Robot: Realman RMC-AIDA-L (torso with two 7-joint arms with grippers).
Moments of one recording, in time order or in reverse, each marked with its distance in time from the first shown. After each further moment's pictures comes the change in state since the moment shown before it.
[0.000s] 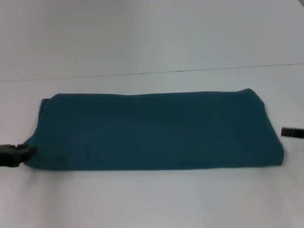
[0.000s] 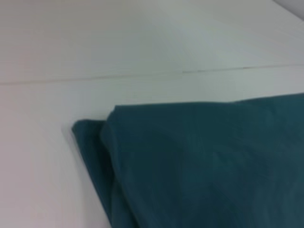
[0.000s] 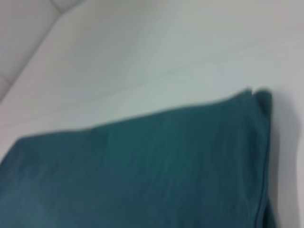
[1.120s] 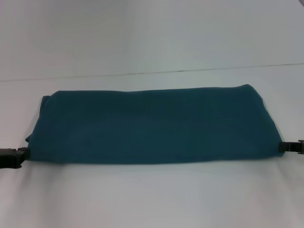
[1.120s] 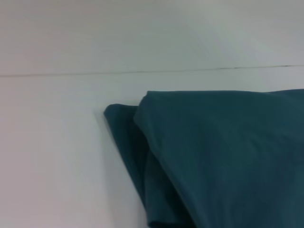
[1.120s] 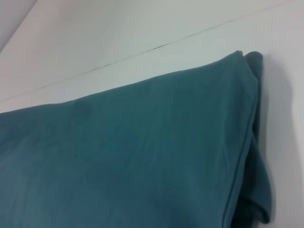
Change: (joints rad) left arm 0.004 -0.008 0.039 -0.087 0.000 -0.172 0.011; right arm 0.000 0.004 -0.102 0.053 -0.017 0.095 0.018
